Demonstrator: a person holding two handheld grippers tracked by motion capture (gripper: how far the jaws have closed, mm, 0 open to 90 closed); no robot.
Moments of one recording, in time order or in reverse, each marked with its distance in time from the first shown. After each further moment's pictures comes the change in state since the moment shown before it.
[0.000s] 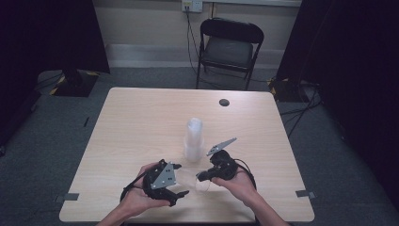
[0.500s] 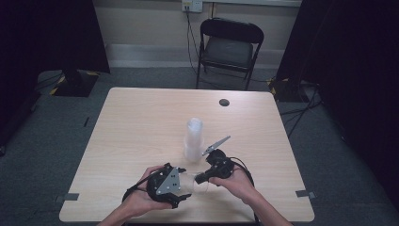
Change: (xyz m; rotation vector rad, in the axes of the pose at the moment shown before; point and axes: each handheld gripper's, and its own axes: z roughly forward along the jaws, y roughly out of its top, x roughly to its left) left arm -0.007 0.000 0.010 0.021 -0.019 0.090; right arm 0.001 0.009 0.007 0.089 0.054 0.021
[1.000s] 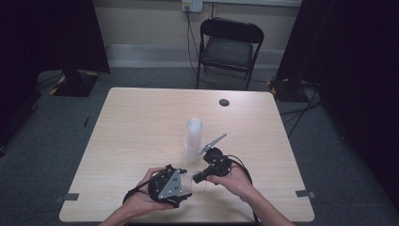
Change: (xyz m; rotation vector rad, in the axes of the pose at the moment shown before) left arm -0.006 -0.003 0.005 -0.002 0.033 0.036; right arm 0.000 0.009 0.003 0.030 0.007 0.004
